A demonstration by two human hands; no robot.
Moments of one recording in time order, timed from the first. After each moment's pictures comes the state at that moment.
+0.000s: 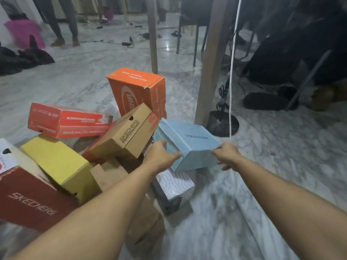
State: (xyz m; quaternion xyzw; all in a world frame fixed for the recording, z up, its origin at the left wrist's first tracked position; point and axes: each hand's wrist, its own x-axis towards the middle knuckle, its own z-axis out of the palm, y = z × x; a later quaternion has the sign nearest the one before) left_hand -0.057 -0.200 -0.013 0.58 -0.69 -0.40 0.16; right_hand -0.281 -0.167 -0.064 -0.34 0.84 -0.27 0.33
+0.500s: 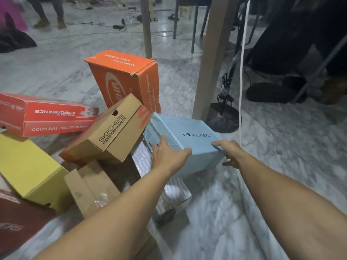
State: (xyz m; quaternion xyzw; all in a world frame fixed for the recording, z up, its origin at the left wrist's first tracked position) left_hand -0.117 -0.234 -0.069 0.63 -0.60 -0.45 0.18; right_hand -0.338 -0.225 -0.130 -0.17 0.79 -0.39 0.44
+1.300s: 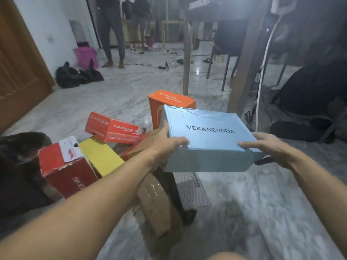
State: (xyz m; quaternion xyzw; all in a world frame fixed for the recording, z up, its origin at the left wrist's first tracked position) left_hand 0.010 -0.174 0.090 0.50 -0.63 -0.50 0.30; right_hand -0.293 -0.134 0.074 -0.45 0.72 -0.34 0.40
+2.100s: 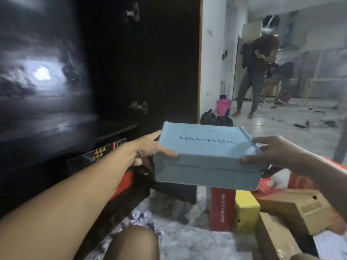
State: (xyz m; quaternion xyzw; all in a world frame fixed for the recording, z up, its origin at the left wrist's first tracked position) left_hand 0.397 0.075 0.248 0.67 -0.45 -0.40 0.43; right_hand 0.083 -0.066 0.248 -0.78 0.40 -0.24 0.43
